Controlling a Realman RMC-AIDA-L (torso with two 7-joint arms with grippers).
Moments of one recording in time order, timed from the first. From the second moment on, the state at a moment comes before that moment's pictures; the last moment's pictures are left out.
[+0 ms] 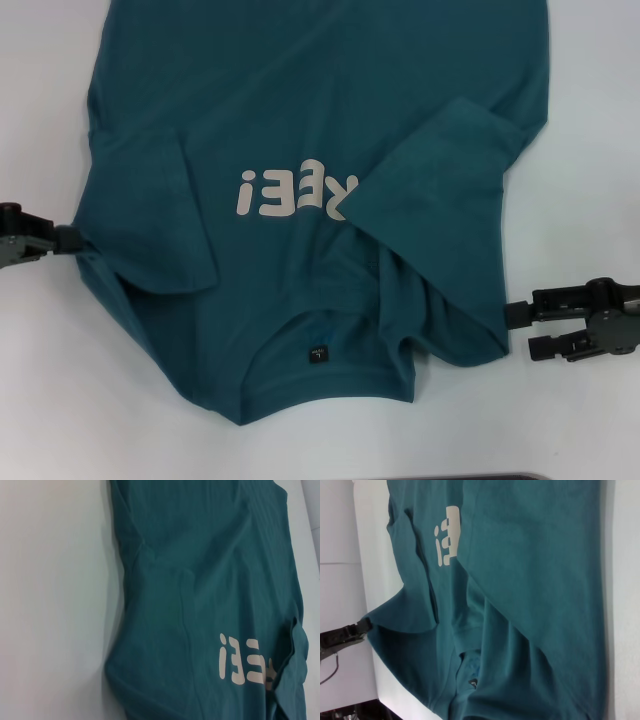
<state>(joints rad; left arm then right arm) -0.48 -1.99 -2.70 -0.83 -0.69 1.72 -2.43 0.46 1.94 -0.59 -0.50 -2.40 -1.75 2.45</state>
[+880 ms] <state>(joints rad) -0.48 -1.99 -2.70 -0.83 -0.69 1.72 -2.43 0.48 1.96 -0.61 -0.49 -2.40 -1.70 2.44</state>
